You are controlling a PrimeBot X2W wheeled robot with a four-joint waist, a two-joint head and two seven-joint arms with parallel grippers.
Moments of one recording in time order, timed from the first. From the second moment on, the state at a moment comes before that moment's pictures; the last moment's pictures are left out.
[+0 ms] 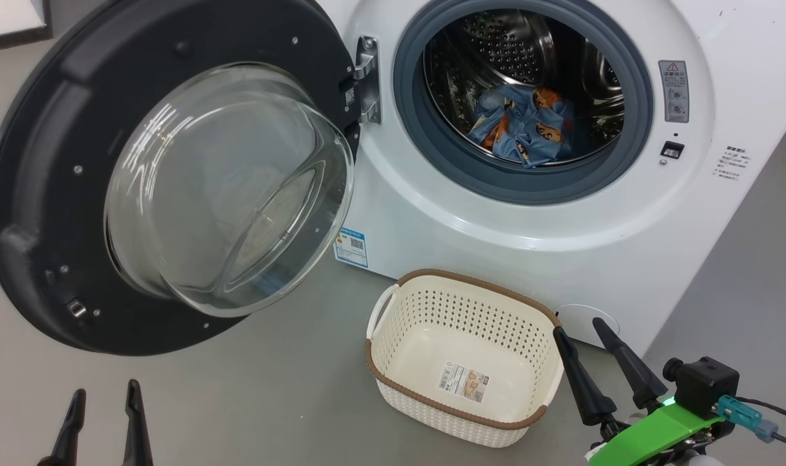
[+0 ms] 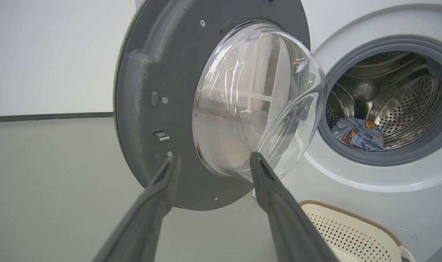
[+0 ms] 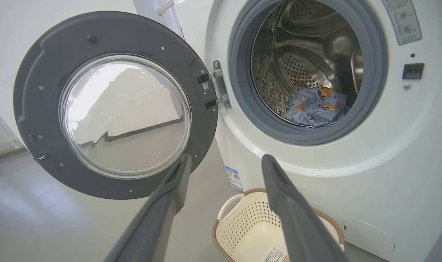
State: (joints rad) left arm 0.10 0.13 0.02 0.10 -0.30 -0.01 -0.26; right arm -0.10 -0.21 0.24 0.24 0.51 0.13 -0.26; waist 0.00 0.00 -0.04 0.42
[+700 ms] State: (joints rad) left arm 0.10 0.13 0.02 0.10 -0.30 0.00 -0.26; right arm -0.10 -0.21 0.23 0.24 0.51 0.13 -0.26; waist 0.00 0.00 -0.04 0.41
